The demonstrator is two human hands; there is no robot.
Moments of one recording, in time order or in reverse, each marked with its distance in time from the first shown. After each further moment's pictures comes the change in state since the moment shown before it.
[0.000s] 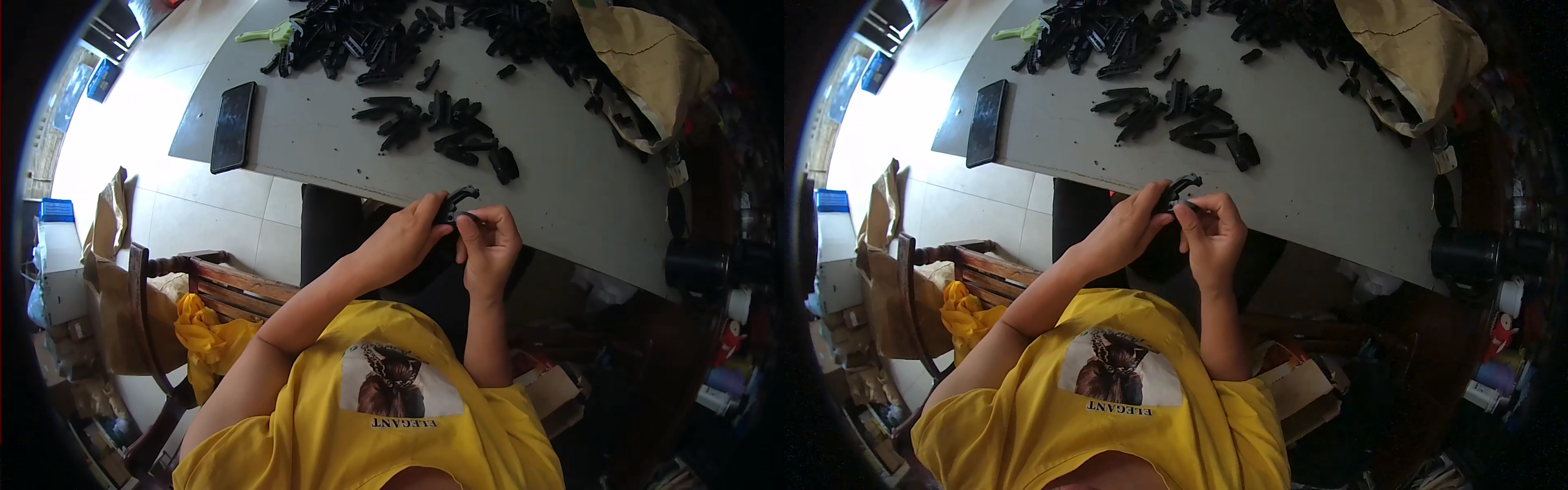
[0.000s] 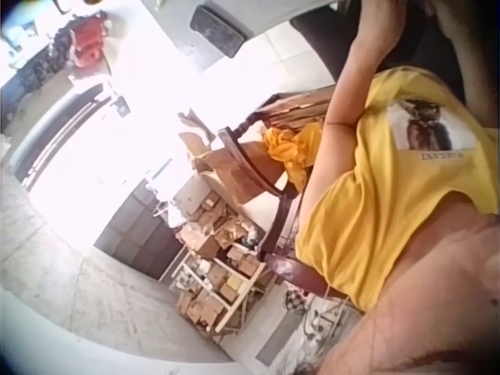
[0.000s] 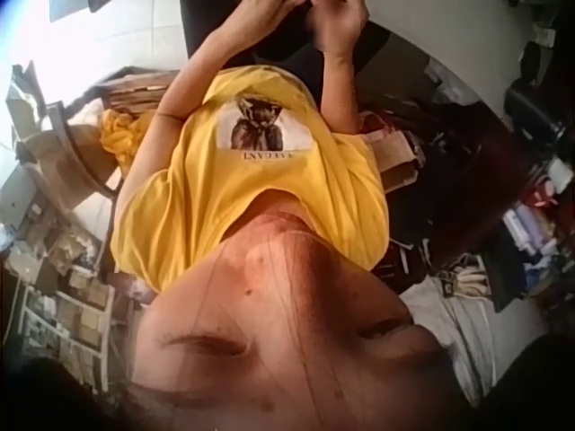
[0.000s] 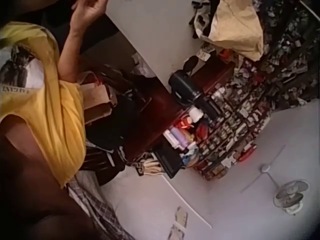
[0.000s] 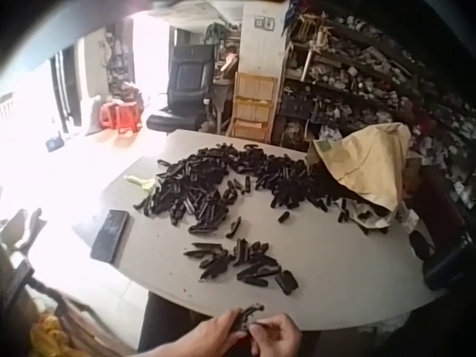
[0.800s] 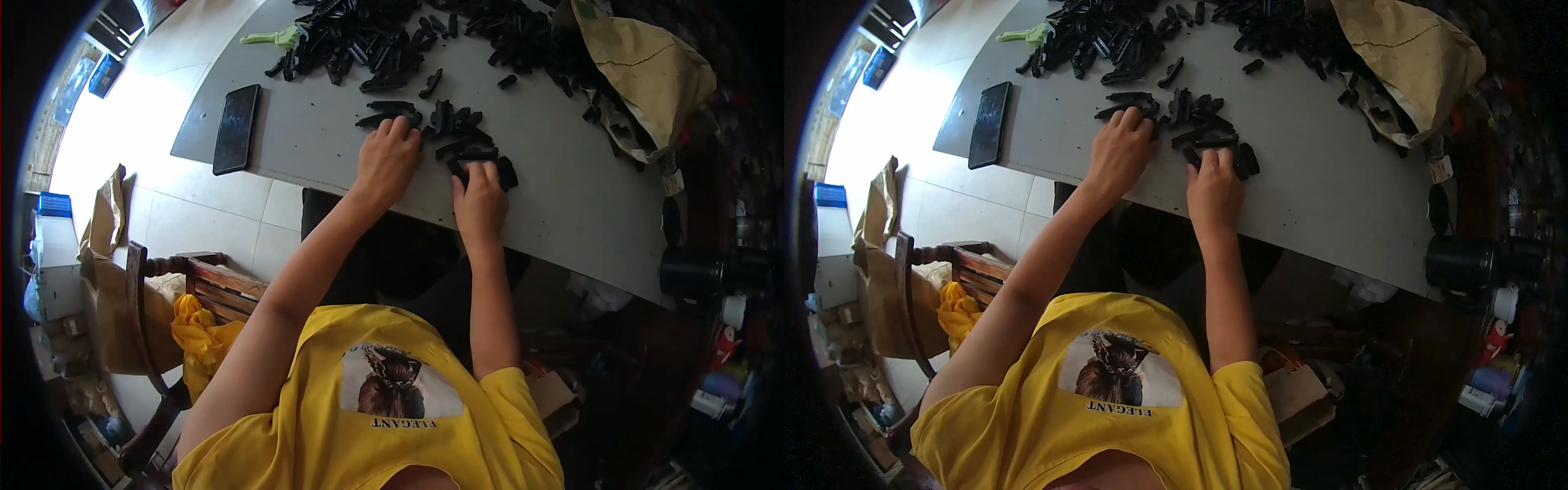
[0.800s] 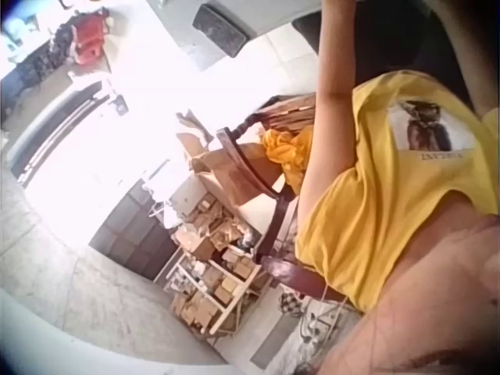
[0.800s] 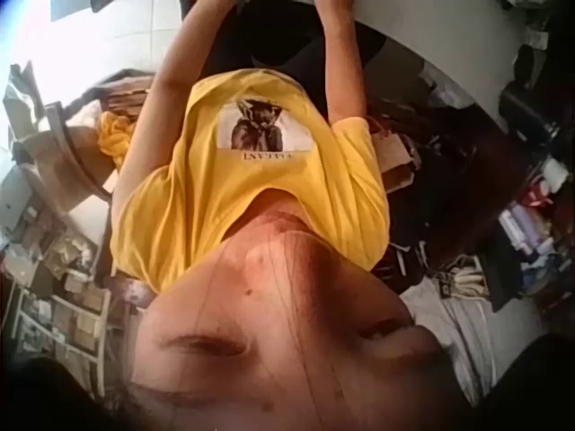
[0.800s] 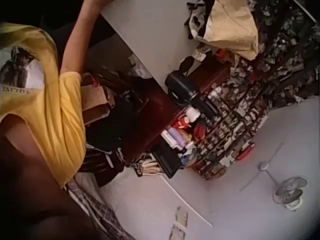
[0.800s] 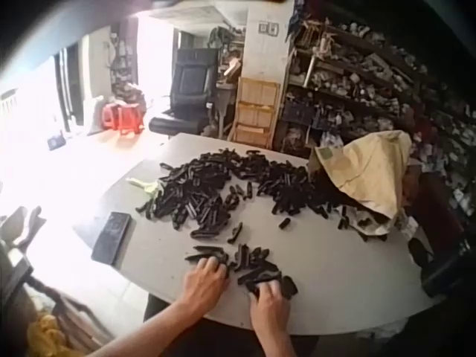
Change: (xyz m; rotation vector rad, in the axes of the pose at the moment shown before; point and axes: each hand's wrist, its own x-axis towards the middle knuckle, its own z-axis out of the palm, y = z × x) left_hand 0.072 -0.066 -0.019 0.816 0.340 0.067; right_hand 0.071 0.038 0.000 -1.385 -0.012 -0.236
